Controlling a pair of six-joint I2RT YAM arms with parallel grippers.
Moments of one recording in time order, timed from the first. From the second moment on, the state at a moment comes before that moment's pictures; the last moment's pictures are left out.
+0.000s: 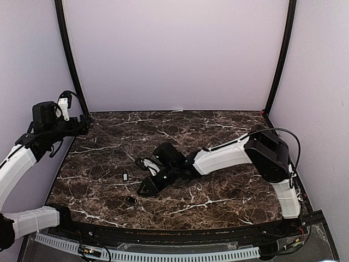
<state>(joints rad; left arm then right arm) -0.09 0.90 0.82 -0.30 0.01 -0.07 1.10 2.20 1.45 -0.01 -0.52 0.40</state>
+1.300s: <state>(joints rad) -0.09 0.85 0.80 -0.29 -0.01 -0.06 1.14 2.27 1.53 -0.11 -0.58 0.34</state>
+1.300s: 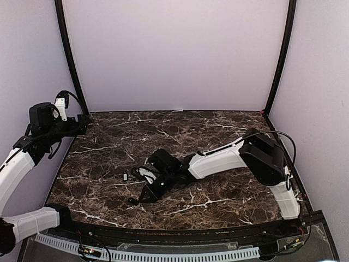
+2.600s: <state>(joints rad) -0.68 1.22 0.79 0.29 0.76 -0.30 0.90 1.47 1.15 0.03 -0.61 0.37</state>
